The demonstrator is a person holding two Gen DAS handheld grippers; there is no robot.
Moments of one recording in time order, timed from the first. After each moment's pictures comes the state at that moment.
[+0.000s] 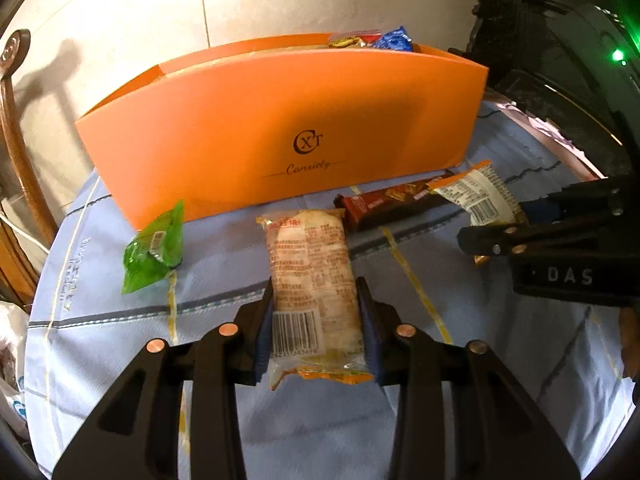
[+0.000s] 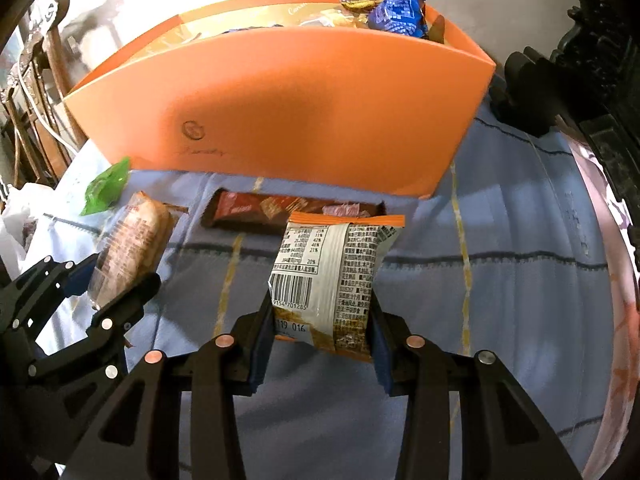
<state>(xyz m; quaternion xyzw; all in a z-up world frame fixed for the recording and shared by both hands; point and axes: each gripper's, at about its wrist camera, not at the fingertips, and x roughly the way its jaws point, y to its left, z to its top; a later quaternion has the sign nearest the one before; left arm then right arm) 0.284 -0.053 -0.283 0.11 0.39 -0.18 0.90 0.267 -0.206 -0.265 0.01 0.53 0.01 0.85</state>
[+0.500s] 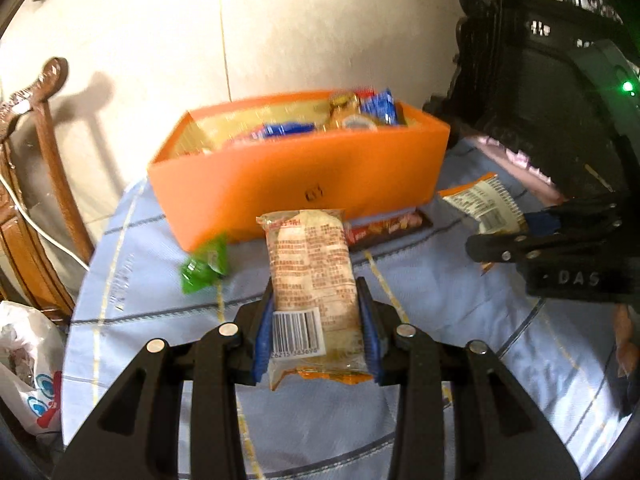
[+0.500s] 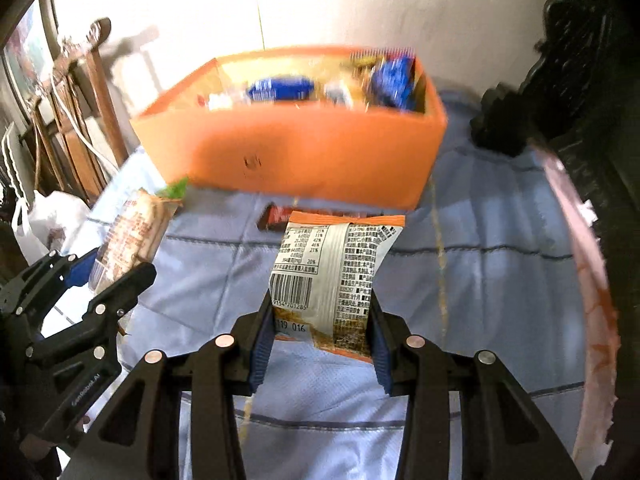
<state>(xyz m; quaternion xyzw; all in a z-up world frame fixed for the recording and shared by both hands) 0.230 -0.033 -0.216 0.09 0.34 -0.18 0.92 0.213 -0.204 -0.194 0.02 0.48 0.02 0.88</state>
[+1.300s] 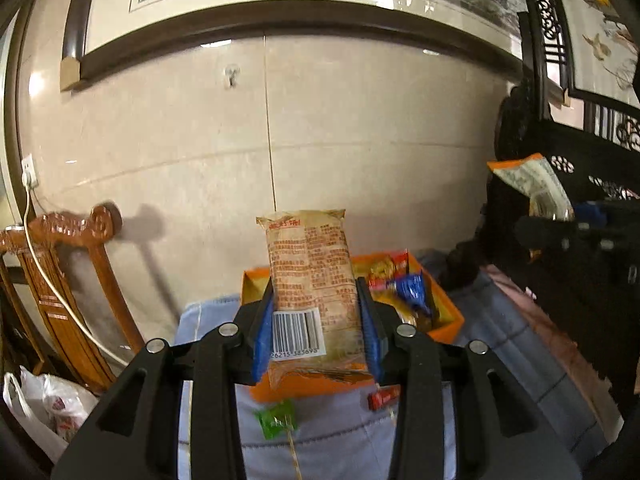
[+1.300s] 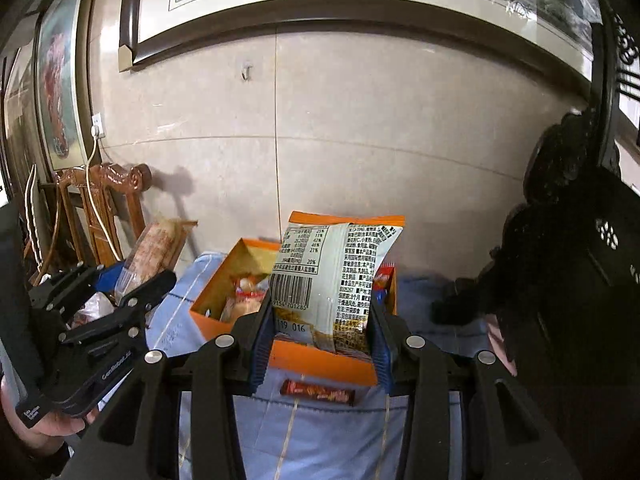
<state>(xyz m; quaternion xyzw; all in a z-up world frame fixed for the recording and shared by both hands) 0.285 -0.016 -0.018 0.06 0.23 -0.14 0.96 0.239 -0.192 0.027 -0.02 0.31 0.02 0.95</state>
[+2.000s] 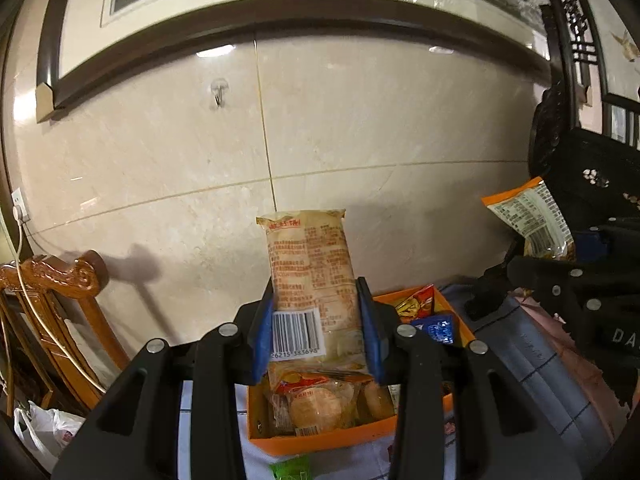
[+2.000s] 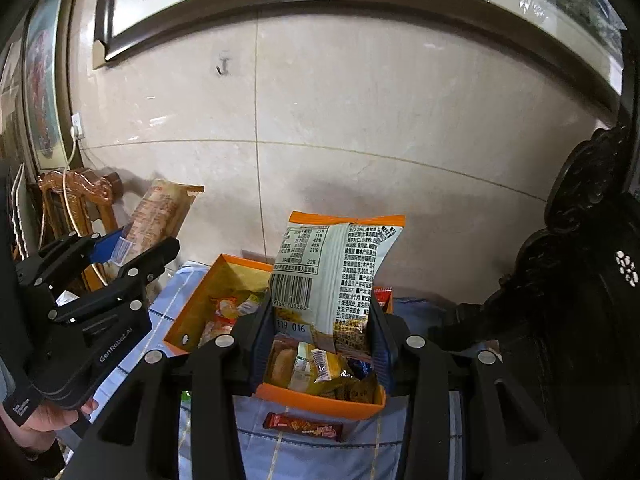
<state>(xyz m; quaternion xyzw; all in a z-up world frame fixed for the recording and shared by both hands) 0.371 -0.048 -0.006 0.08 0.23 -0.12 0.96 0.319 -0.200 0.018 -0.03 0.33 0.01 0.94</state>
